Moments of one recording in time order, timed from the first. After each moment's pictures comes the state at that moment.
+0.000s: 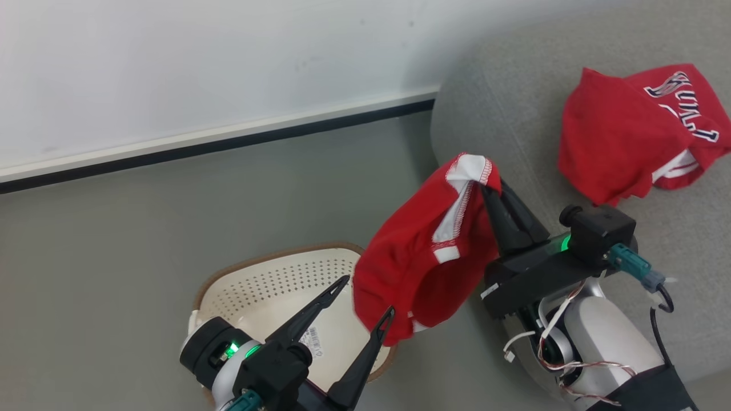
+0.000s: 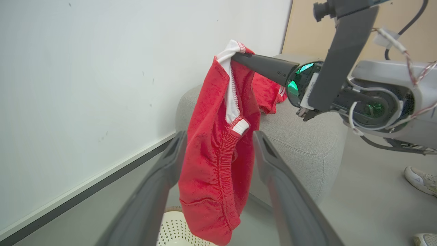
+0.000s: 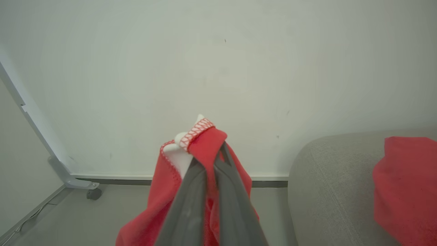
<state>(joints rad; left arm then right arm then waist) -0.11 0.25 -0.55 -0.28 -0.29 -0.06 0.10 -0.45 -0.14 0.43 0.15 0.39 0.01 -0.11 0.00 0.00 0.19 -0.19</state>
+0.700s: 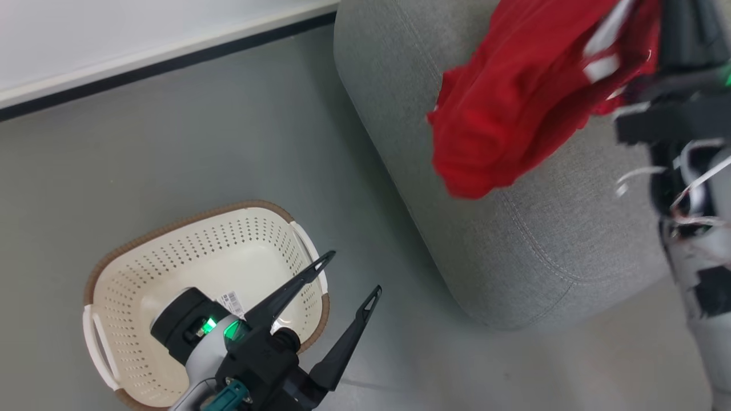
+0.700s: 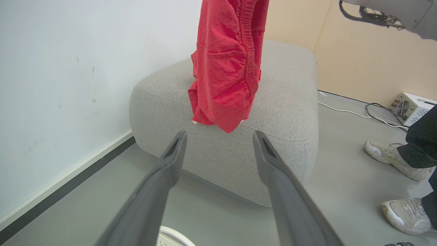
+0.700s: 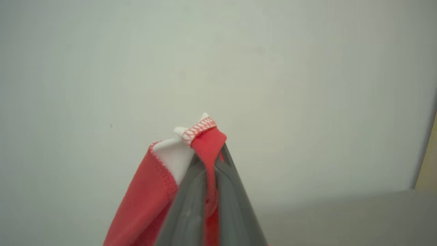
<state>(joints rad) -0.17 0.33 -0.53 -0.36 -0.24 -0.08 0.15 -0.76 -0.25 0.22 0.10 0.40 -0.03 -0.15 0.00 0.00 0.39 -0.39</state>
